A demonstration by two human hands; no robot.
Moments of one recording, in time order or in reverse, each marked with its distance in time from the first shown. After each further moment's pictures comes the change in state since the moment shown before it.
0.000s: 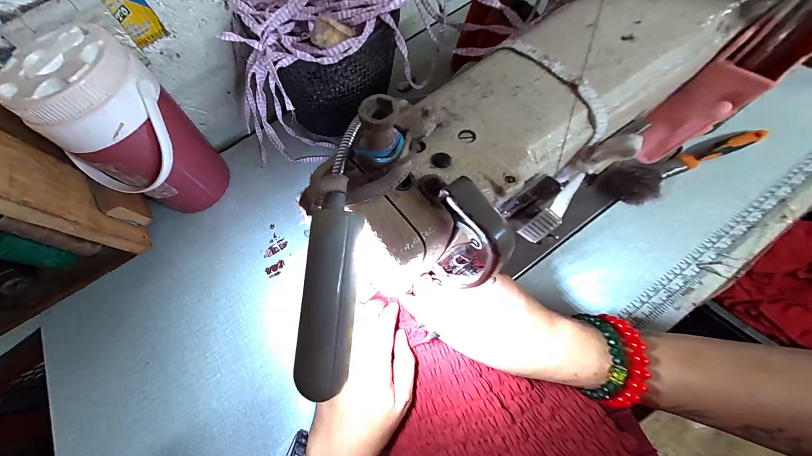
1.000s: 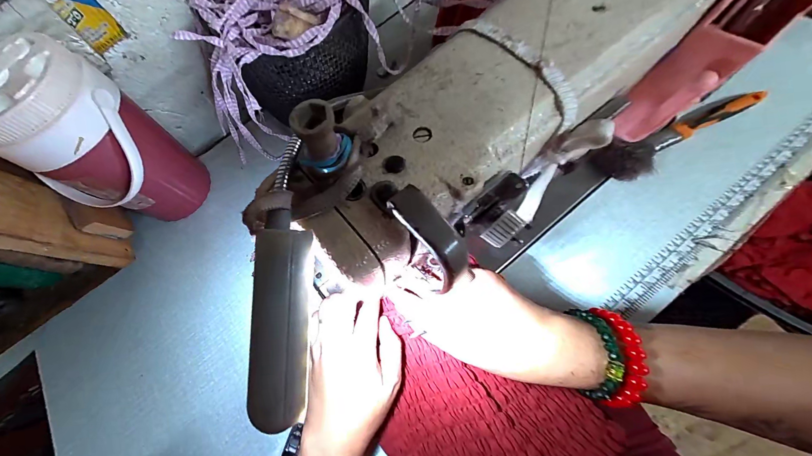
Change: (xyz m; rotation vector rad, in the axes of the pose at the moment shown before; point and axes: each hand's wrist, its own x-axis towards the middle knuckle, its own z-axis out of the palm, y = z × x) left_hand 0.010 -0.003 0.003 0.037 -0.025 -0.054; right_hand -0.004 -0.008 -0.002 0.011 -0.079 0.072
